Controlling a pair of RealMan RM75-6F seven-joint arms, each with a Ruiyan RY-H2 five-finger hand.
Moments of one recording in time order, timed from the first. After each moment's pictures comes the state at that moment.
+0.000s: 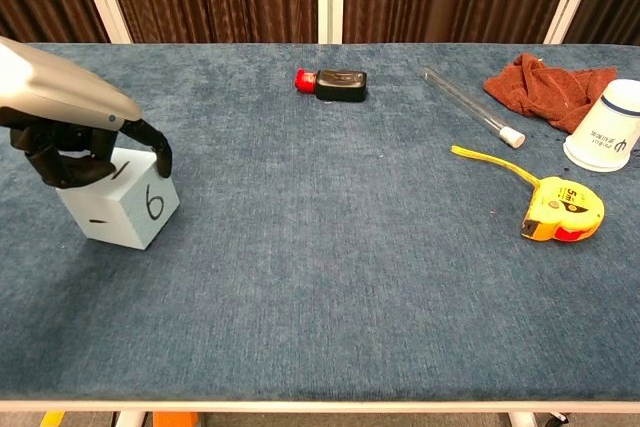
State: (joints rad) left arm -1.23 -1.07 0.21 -2.03 0.55 0.73 0.68; right arm 0.10 -0.99 0.09 -1.72 -1.29 1.35 -0.12
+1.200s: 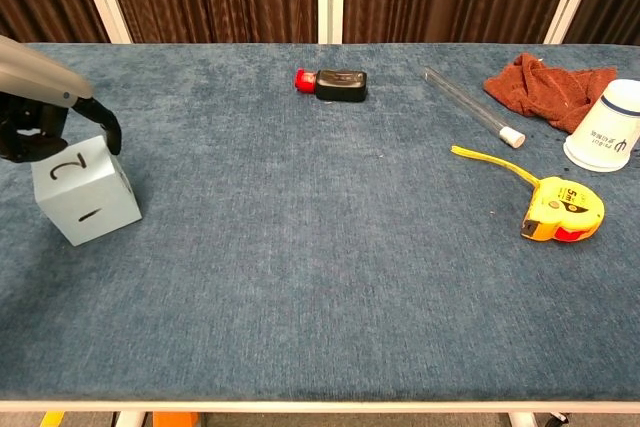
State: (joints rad) left arm -1.30 -1.04 0.32 -1.97 0.43 0.72 0.63; right arm 0.11 -0.98 0.09 -1.74 -1.29 1.35 -0.14
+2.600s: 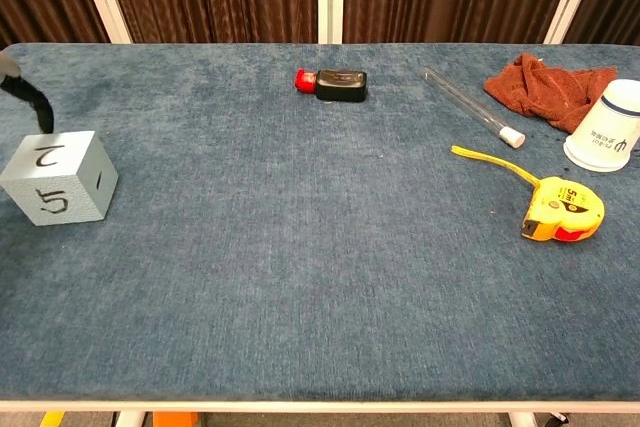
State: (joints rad) left arm -1.30 -0.98 0.39 -1.94 0.38 0.73 0.58; right arm 0.11 -0.99 0.09 -1.76 -1.29 1.35 -0.16
